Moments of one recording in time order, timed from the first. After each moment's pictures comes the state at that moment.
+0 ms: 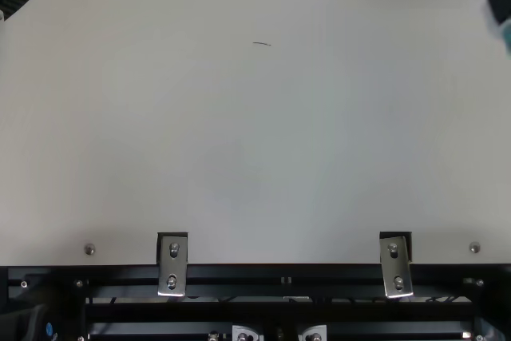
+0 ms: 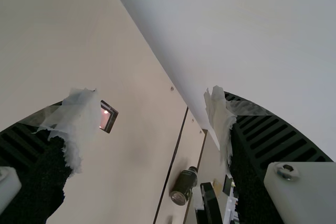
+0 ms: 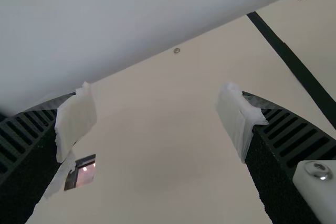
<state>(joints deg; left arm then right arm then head) 13.3 73.9 -54.5 -64.7 47.6 -1.4 16.7 63.3 -30.3 79.7 -13.1 -48.0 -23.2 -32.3</state>
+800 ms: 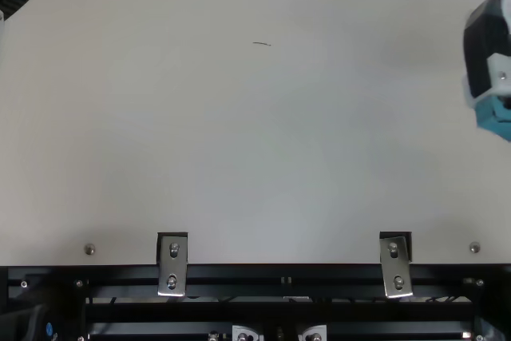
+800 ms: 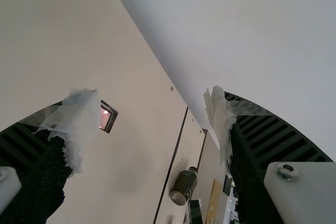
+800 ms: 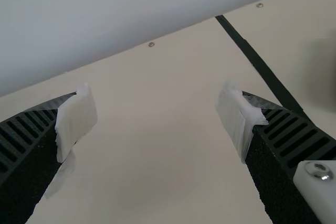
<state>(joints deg) 13.3 73.9 -54.5 -64.7 47.6 -1.4 37.5 57.2 -23.5 92.2 -38.7 -54.1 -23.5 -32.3</state>
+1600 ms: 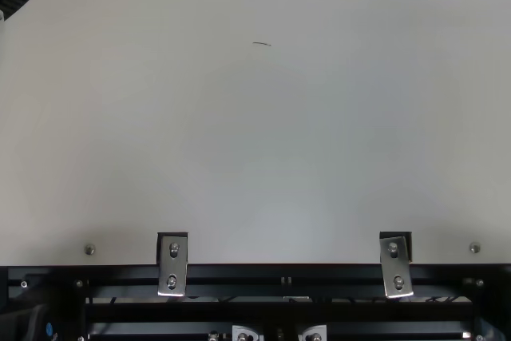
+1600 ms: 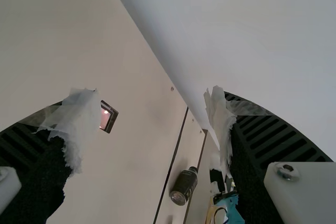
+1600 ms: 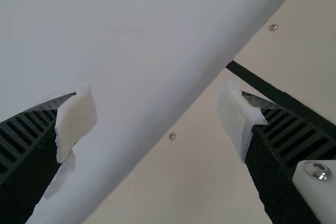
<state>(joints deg) 13.3 73.9 -54.5 -64.7 47.6 -1.4 0.2 89.6 -56.7 60.5 -9.5 -8.6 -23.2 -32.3</state>
